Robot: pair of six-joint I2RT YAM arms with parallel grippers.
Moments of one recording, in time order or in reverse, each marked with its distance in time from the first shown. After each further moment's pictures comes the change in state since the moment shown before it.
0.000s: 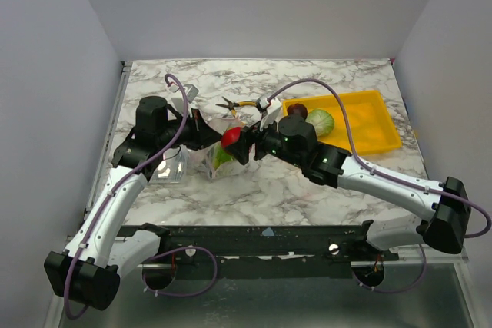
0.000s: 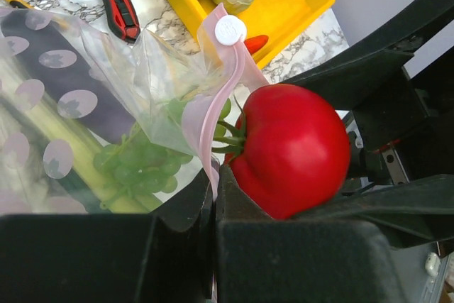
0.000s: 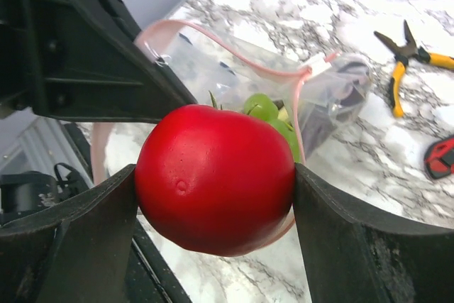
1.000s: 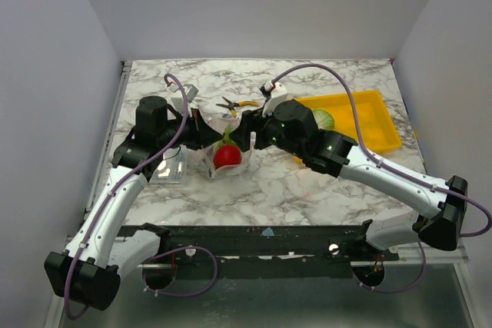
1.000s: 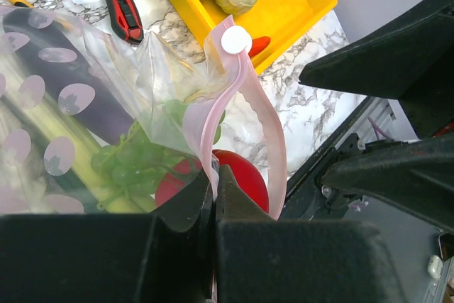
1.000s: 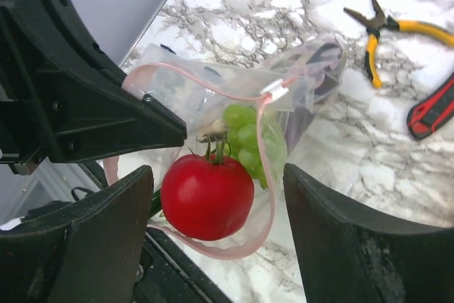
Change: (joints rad) left arm 0.007 0.000 0.000 0.002 -0.008 0.002; right arm -0.006 0.054 0.227 -0.285 0.115 0.140
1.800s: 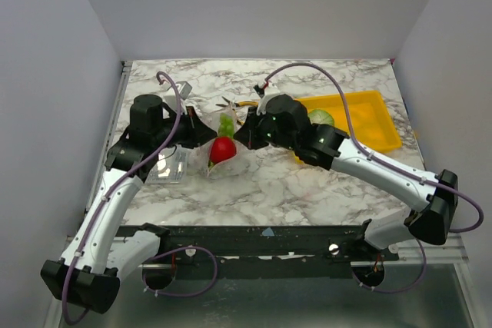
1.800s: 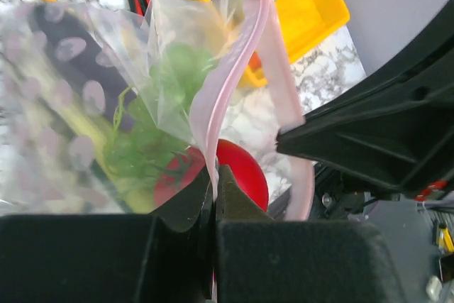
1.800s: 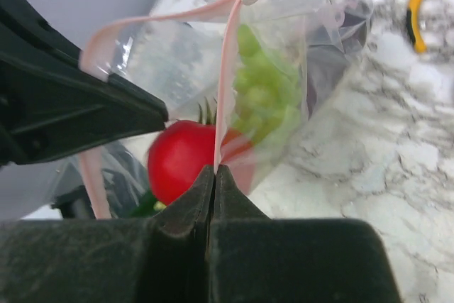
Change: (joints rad) left arm 0.000 -0.013 0.036 -0.071 -0.048 -0.015; right arm -0.032 0.068 0.008 -0.072 -0.115 0.114
